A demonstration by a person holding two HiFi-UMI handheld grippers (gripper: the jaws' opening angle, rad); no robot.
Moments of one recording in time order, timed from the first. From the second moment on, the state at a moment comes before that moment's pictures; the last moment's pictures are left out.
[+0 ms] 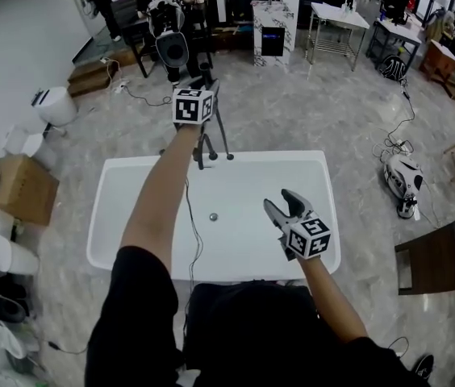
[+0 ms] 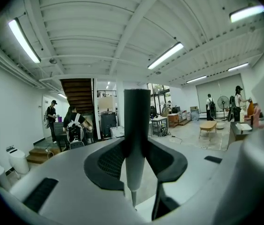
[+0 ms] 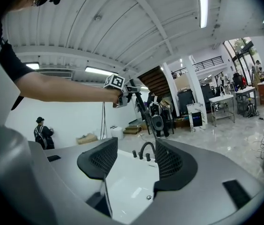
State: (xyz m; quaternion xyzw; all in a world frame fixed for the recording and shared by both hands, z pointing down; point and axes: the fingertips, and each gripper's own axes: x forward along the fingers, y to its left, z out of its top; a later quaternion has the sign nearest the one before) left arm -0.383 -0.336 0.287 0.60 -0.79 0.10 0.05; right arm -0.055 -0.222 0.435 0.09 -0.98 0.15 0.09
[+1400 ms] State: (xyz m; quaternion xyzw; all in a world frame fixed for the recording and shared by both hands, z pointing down) left arm -0.388 -0.325 0.293 0.58 -0.80 0.10 0.05; right arm -0.036 -0.233 0.385 0.16 -0.99 0.05 0.02
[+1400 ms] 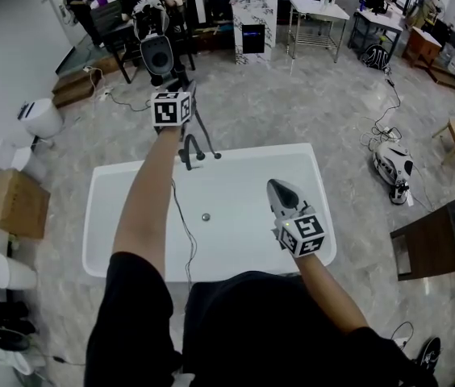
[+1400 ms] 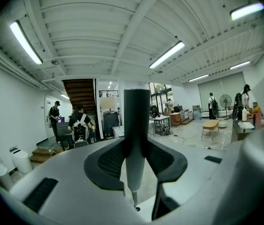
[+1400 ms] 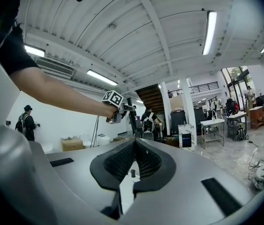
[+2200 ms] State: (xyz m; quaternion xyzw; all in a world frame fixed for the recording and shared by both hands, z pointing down) left arm -0.378 -0.339 0.319 0.60 -0.79 0.12 0.06; right arm -0.038 -0.238 0.397 0.17 -0.98 0.06 0.04
